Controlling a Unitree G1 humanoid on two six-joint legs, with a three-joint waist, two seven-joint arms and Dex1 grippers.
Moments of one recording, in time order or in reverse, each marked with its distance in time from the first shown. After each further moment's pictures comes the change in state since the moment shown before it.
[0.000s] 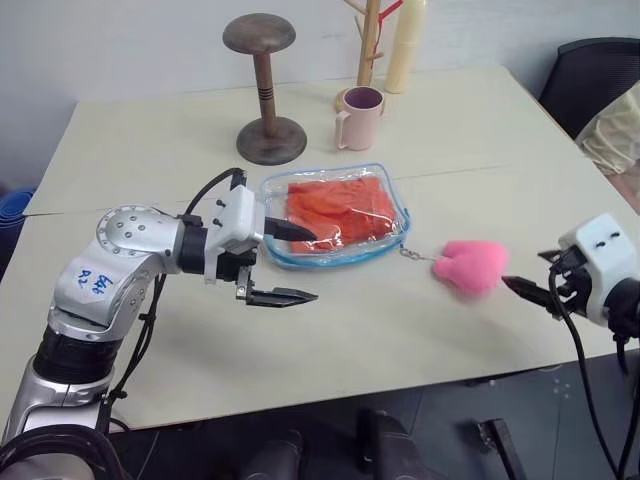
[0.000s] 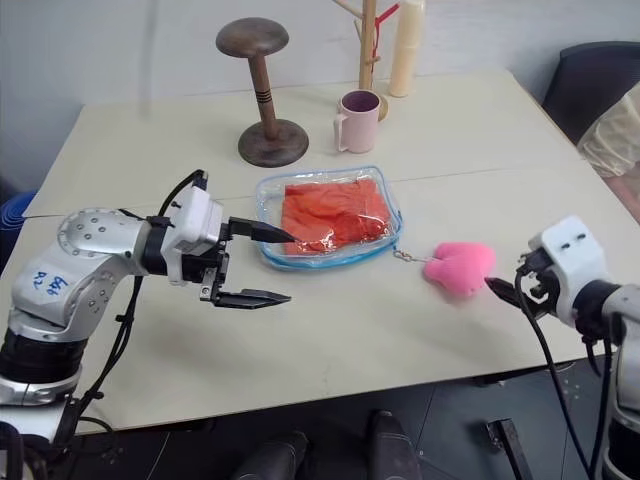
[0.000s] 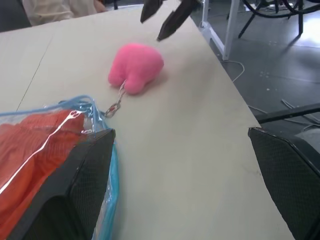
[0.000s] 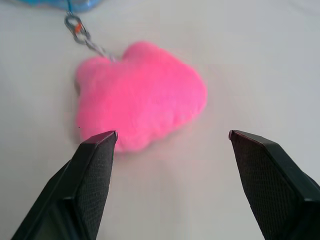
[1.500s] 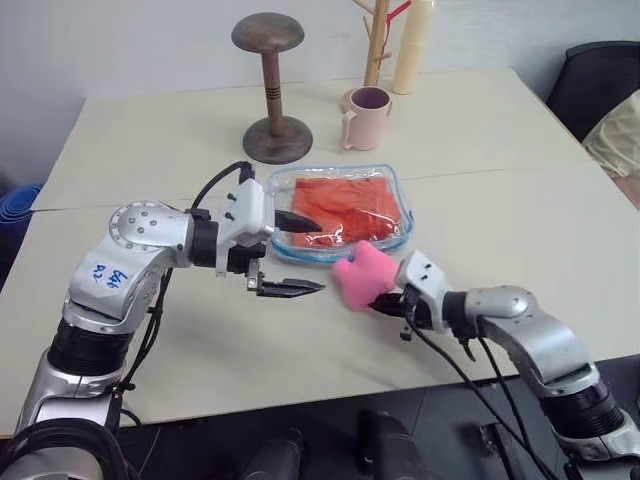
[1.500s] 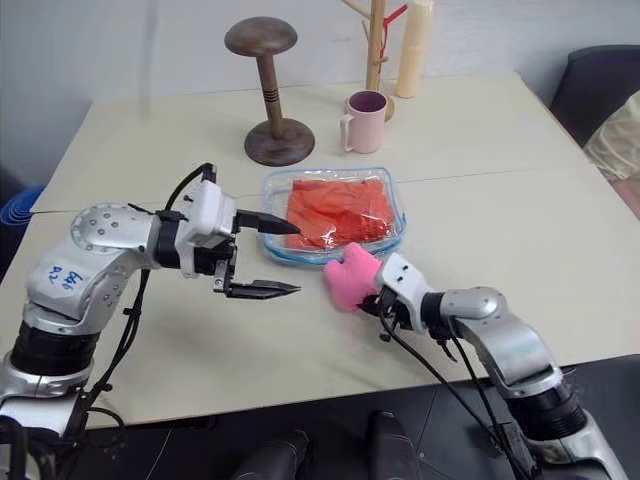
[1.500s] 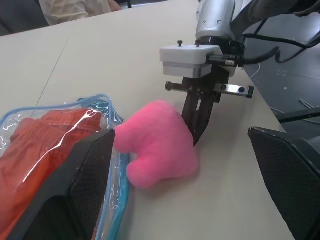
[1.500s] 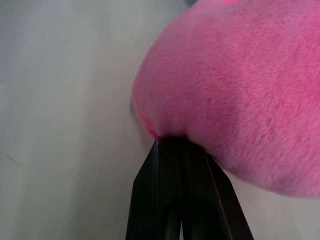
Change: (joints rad) left arm -0.027 -0.057 -0.042 0.048 0.070 -0.038 0.050; right arm -0.191 0.089 0.680 0.134 0.278 -0.283 -0.184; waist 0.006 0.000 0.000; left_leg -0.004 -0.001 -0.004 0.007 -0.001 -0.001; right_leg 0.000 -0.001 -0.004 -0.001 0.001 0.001
